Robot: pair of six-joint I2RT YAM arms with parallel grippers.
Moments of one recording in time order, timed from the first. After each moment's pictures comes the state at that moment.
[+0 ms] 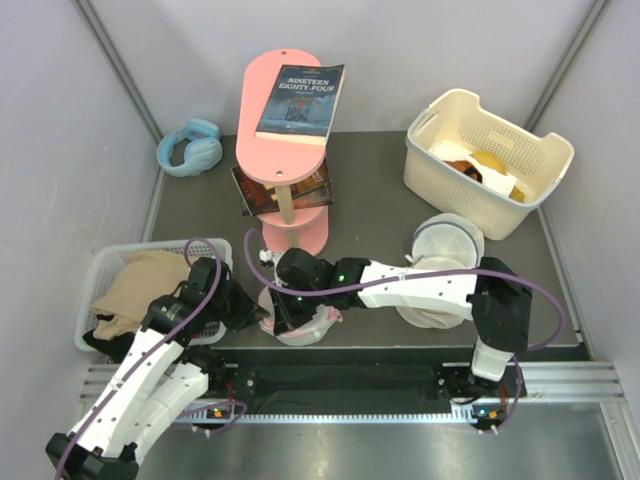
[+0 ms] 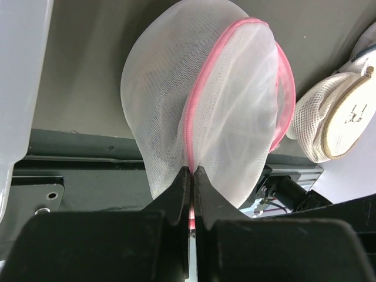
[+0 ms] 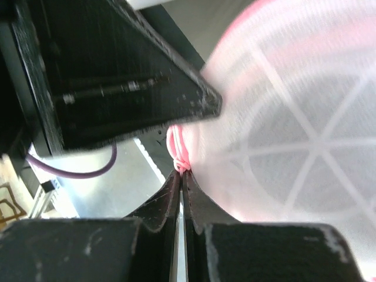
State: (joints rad) left arm -0.41 0.63 0.63 -0.96 0.19 -1.09; right arm 1.24 1.75 1.34 -0.41 -0.26 0.68
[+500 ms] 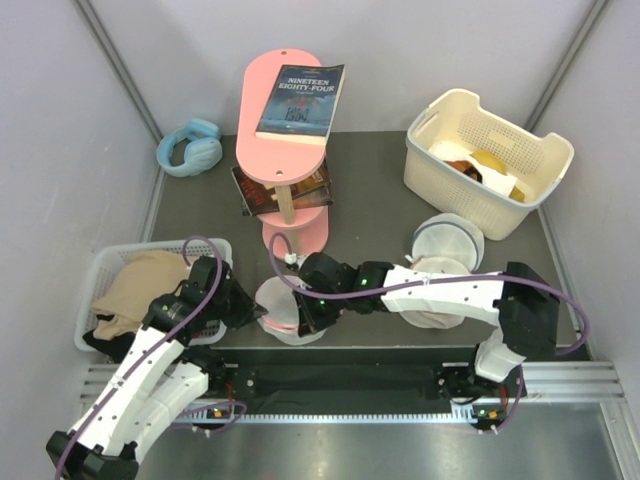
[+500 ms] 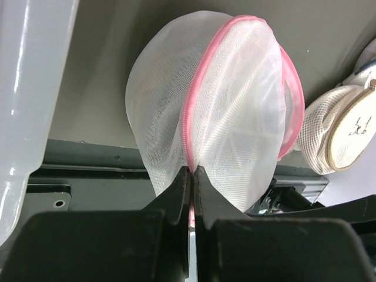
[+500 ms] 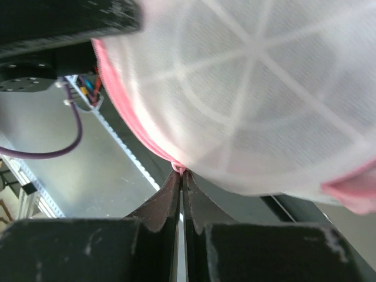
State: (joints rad) left arm -0.41 0.64 0.63 -0.95 0.14 -1.08; right arm 1.22 1.62 1.18 -0.44 -0.20 0.70
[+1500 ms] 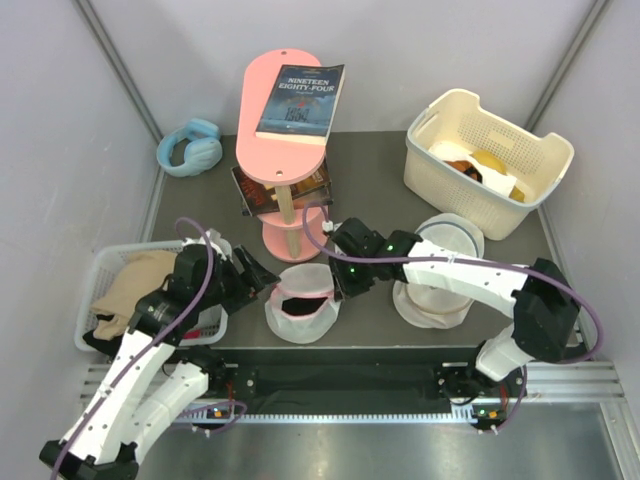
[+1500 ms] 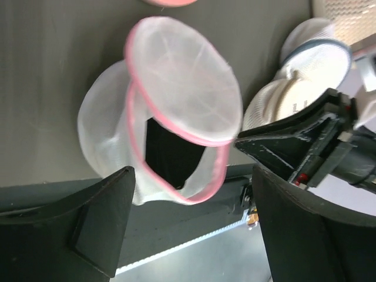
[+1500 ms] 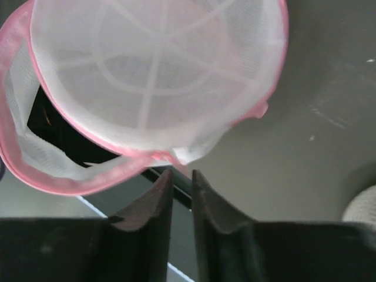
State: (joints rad) left arm -0.41 0.63 0.75 -0.85 0.18 -0.97; right arm 0.97 1.53 1.15 -0.64 -0.12 0.55
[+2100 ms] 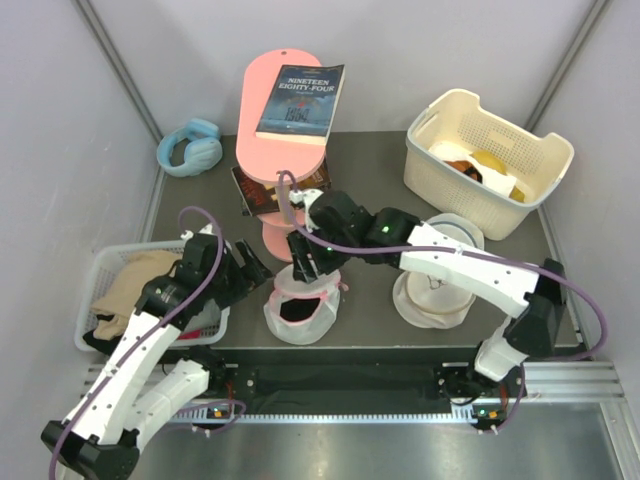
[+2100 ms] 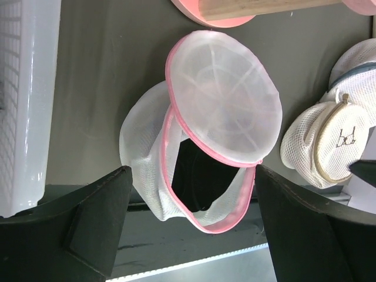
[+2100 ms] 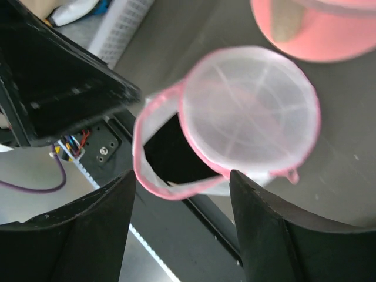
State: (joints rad) left arm -0.41 0.74 0.83 -0.91 0.03 -0.91; right arm 1.06 1.58 1.54 -0.76 -0.05 0.44
